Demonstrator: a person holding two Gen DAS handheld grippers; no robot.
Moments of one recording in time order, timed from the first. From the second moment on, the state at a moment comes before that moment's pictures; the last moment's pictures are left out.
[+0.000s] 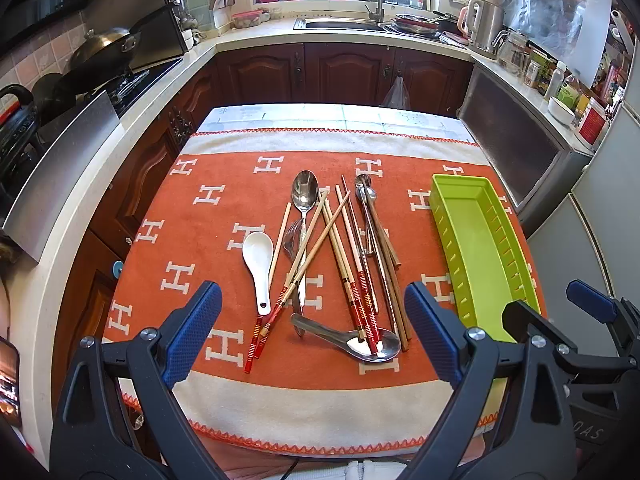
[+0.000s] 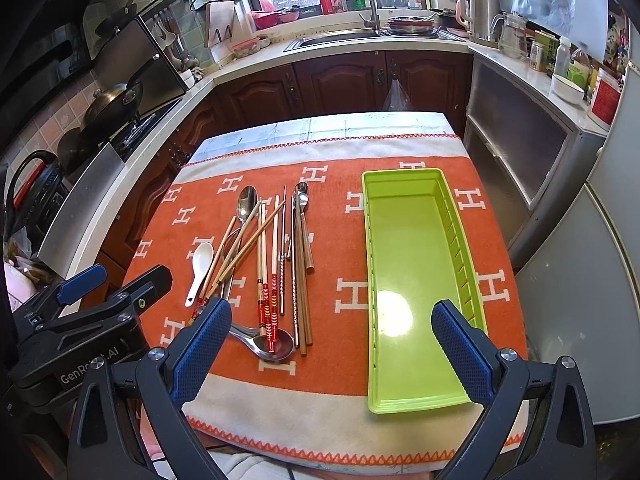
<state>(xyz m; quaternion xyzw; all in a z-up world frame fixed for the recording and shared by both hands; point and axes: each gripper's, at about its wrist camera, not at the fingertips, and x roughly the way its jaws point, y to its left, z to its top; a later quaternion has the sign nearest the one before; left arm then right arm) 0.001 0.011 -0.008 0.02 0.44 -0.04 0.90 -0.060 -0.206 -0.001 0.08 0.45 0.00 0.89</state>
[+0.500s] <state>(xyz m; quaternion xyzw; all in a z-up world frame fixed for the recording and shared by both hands) 0.033 0.054 -0.018 -0.01 0.46 -0.04 0.89 -0.033 -0.202 -0.002 0.08 0.47 0.01 0.88</state>
